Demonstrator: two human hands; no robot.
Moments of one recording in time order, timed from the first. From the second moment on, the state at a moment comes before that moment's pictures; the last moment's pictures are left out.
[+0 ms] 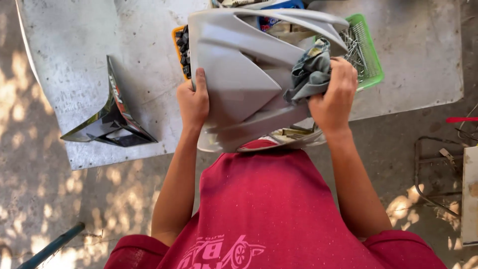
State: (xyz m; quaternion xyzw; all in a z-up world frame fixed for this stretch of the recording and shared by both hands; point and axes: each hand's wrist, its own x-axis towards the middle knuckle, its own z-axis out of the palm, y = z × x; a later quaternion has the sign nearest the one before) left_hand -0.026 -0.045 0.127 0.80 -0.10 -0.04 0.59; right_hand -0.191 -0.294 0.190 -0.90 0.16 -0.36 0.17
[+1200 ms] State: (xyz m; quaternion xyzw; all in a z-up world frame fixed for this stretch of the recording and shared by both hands) left_hand -0.008 -0.040 0.114 0.84 -0.11 0.03 0.53; right_hand -0.260 -0.386 0.106 -0.99 0.06 0.13 0.09
